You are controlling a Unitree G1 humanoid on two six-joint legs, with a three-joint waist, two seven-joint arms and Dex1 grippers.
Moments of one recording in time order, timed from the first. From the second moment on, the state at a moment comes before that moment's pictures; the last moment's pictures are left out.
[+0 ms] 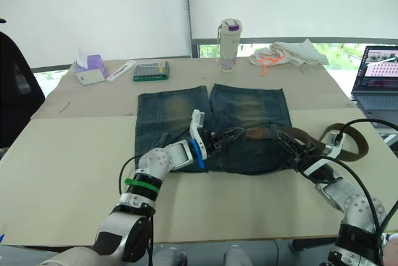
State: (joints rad) left arm -0.75 -0.12 0.06 0.52 -0.78 0.80 -0.60; right arm -0.26 -0.45 -0.62 0.15 1.15 0.99 0.56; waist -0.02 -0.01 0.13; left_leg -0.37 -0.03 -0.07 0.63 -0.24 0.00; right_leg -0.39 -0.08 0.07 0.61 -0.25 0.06
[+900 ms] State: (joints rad) left arm -0.75 -0.12 0.01 0.51 -0.79 0.81 -0.64; right arm -0.20 -0.46 -0.54 0.05 1.16 0.99 0.61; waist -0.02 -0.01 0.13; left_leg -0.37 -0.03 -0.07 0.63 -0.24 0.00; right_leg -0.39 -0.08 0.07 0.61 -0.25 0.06
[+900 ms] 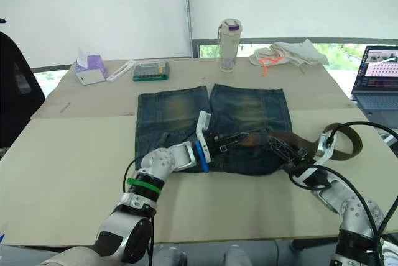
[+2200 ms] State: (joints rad) left arm -0.69 -0.10 -0.03 0.39 -0.58 0.81 -0.55; right arm -0.02 -0.40 -0.31 -0.23 0.98 0.79 0.60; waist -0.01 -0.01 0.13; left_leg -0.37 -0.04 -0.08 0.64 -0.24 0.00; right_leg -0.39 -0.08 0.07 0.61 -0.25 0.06
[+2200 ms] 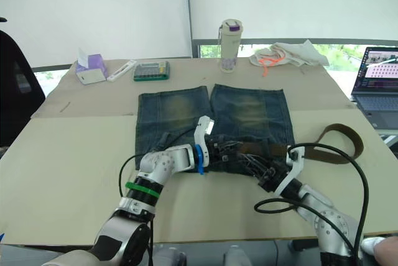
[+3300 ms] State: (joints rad) left arm -0.53 0.07 0.15 0.11 -0.90 1.05 -0.65; right arm -0.15 -0.28 -0.31 -0.18 1.15 0.80 0.52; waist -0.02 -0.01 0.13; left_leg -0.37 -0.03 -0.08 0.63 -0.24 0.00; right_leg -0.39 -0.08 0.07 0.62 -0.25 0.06
